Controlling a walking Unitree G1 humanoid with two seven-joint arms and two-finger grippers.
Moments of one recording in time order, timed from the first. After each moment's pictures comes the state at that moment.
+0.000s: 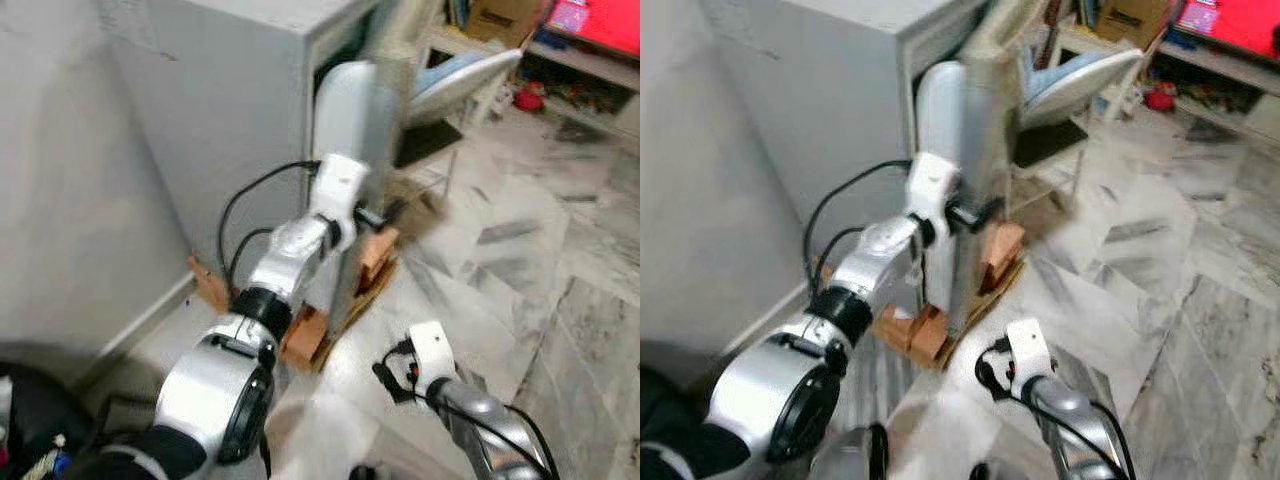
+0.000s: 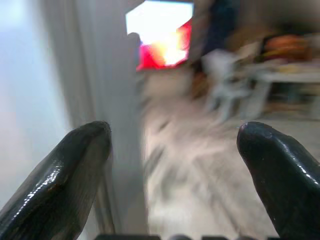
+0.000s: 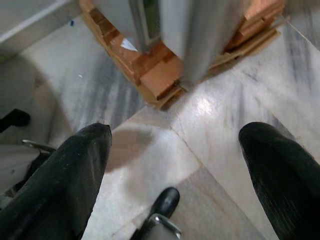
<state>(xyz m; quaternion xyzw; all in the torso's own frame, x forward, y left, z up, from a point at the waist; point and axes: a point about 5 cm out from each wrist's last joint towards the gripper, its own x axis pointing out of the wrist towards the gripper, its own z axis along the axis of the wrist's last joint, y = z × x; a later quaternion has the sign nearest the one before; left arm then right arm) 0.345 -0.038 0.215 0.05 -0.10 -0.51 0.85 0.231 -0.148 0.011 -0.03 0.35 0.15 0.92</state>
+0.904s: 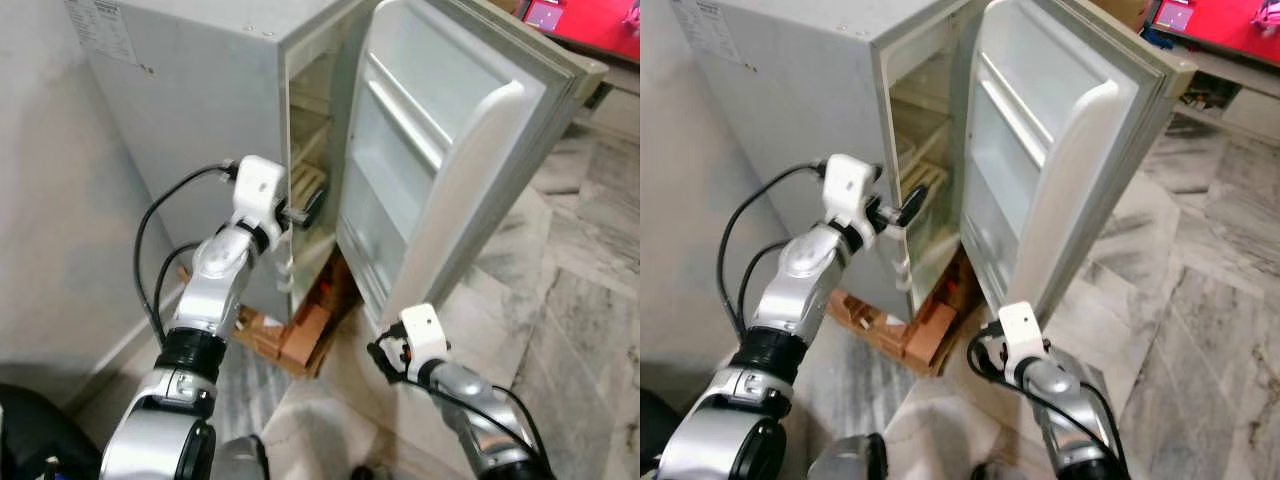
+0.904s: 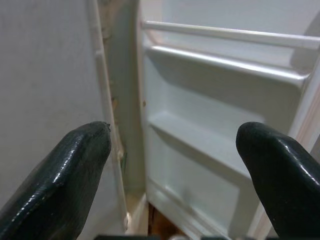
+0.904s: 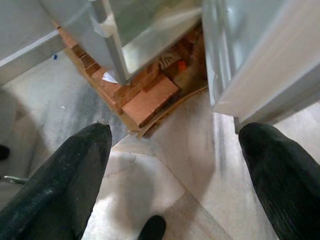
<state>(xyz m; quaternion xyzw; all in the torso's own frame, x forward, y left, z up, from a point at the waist) 0.346 0.102 0.159 0.02 -0.05 -0.24 0.97 0.250 -0.142 0.022 -0.06 0.31 0.15 0.94</state>
